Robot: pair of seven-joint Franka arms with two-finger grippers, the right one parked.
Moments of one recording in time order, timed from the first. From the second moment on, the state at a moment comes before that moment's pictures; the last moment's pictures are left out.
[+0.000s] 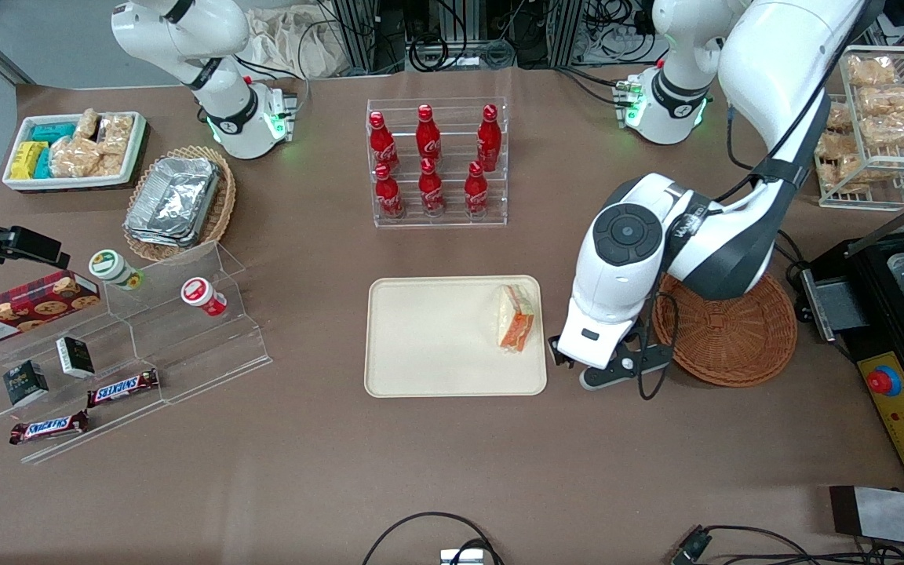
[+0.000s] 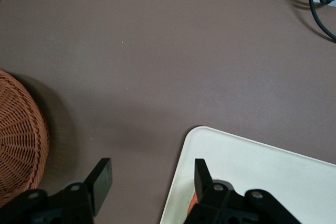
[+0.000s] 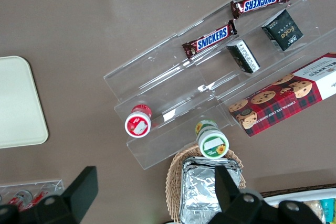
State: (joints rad) arm 0.00 0.58 -0.63 -1.44 0.51 1.96 -1.02
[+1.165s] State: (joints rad) arm 0.03 0.35 -0.42 -1.50 0.24 1.84 -0.62
